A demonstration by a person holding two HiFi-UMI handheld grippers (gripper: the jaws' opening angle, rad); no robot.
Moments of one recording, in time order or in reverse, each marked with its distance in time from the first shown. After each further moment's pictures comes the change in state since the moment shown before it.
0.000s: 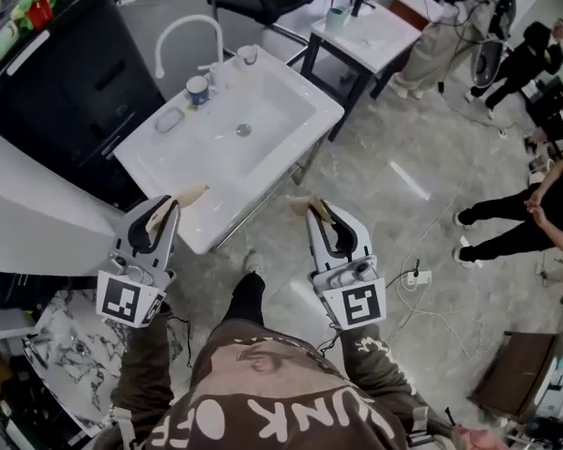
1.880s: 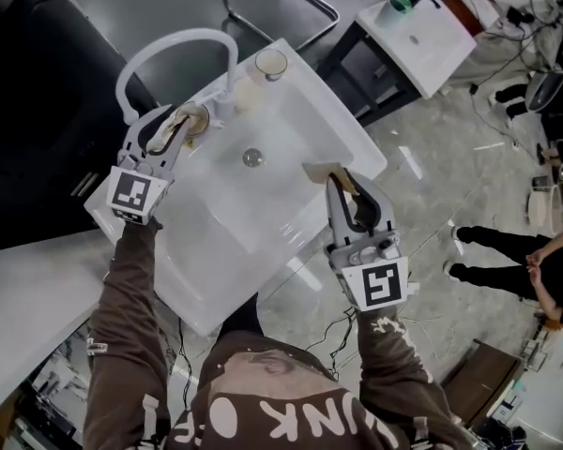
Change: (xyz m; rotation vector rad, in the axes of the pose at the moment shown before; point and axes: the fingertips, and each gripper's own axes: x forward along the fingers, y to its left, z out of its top) left arm 0.305 0.273 -0.253 0.046 0.173 0.000; right arm 0.306 -0.125 -0.130 -0.071 0.148 0.098
